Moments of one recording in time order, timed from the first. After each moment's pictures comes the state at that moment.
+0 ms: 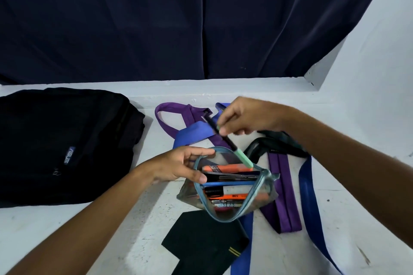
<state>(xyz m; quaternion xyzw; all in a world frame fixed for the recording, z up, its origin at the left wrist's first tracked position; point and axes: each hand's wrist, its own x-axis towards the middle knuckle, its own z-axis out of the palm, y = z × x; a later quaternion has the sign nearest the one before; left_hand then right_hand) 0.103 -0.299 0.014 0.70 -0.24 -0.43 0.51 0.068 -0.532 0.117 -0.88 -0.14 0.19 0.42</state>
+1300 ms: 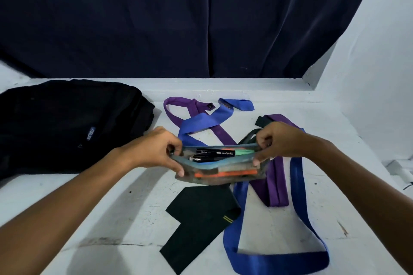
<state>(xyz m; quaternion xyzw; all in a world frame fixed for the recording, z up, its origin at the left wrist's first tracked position) 0.069 -0.252 0.057 0.89 -0.38 -0.13 0.20 -0.012 -0.581 0.066 -0.94 -0.10 0.13 0.30</state>
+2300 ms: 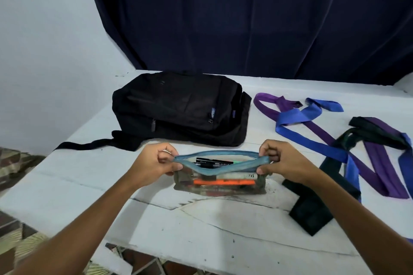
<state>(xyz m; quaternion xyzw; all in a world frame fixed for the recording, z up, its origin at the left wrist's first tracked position) -0.011 0.055 0.020 0.84 -0.09 -0.06 0.53 -0.038 -0.296 0.022 -0.84 -0.08 0.09 0.53</state>
